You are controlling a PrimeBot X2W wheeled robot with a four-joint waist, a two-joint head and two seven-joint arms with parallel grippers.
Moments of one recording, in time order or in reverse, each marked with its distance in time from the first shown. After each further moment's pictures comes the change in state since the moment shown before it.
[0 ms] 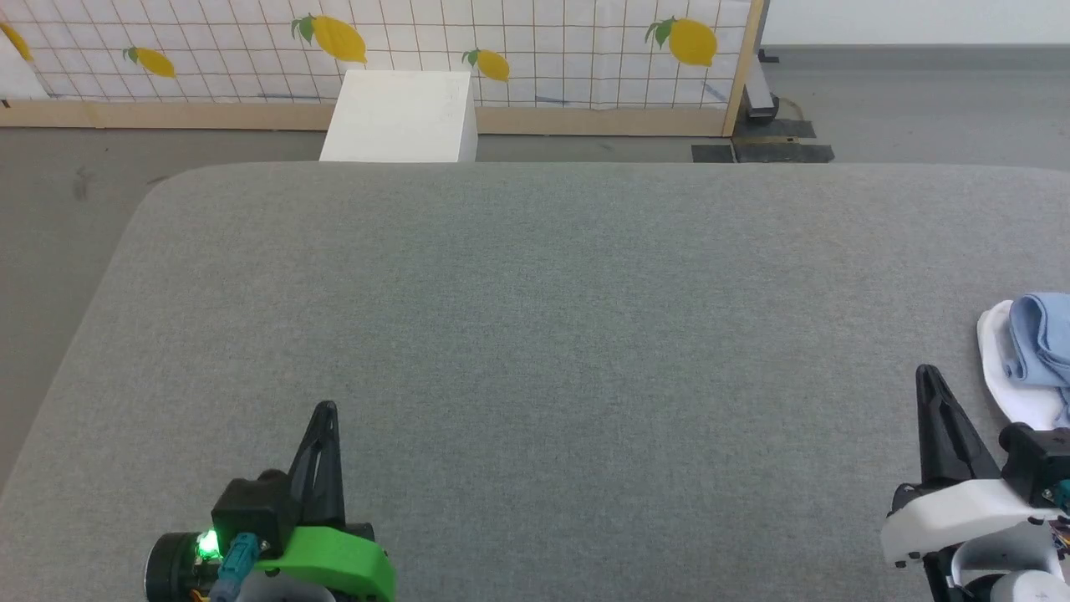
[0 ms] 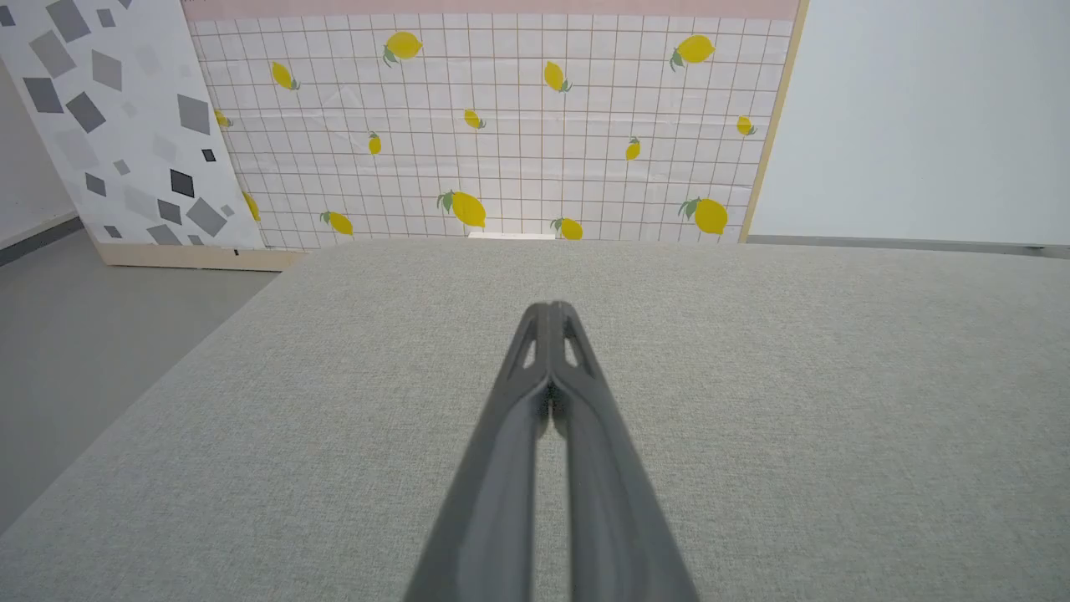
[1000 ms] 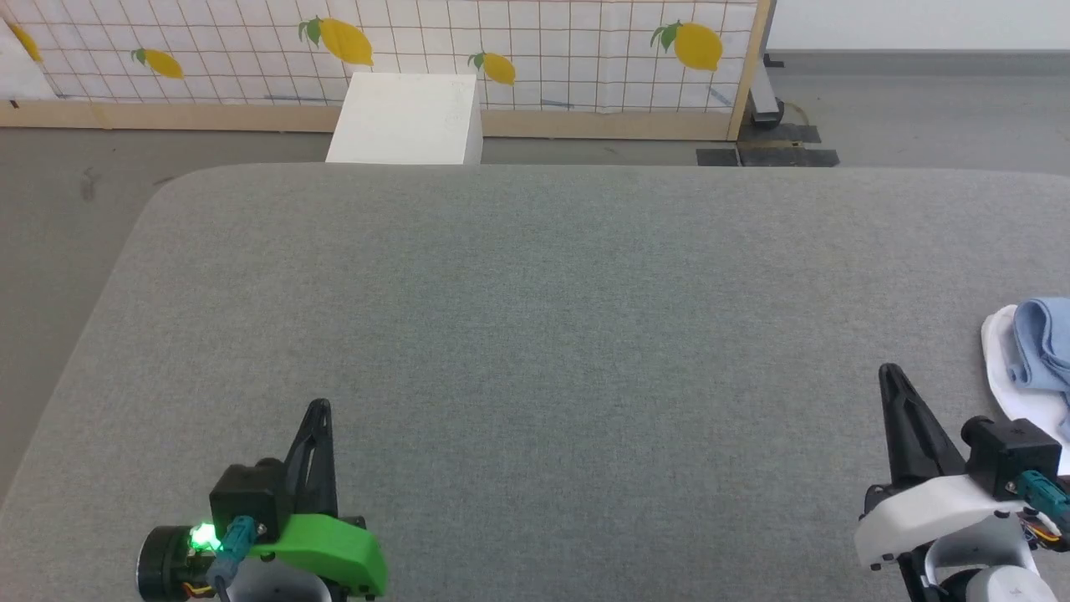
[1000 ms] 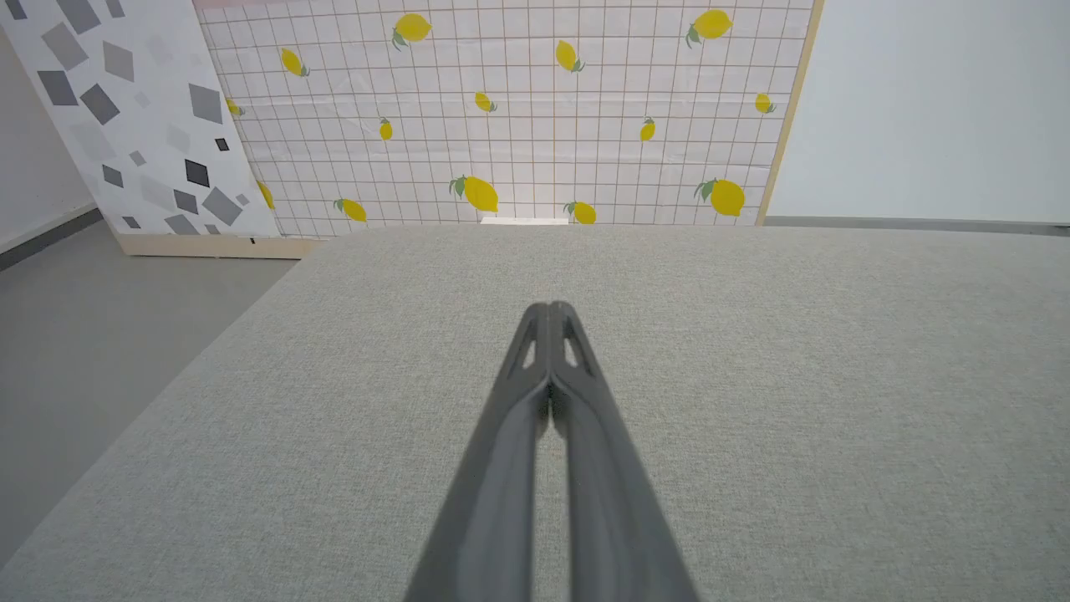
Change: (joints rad) left arm -0.016 -0.005 0.028 0.004 0.028 -0.012 0.061; right arm 0.000 0.000 0.062 -0.020 -0.018 0.000 0.037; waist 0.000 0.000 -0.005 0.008
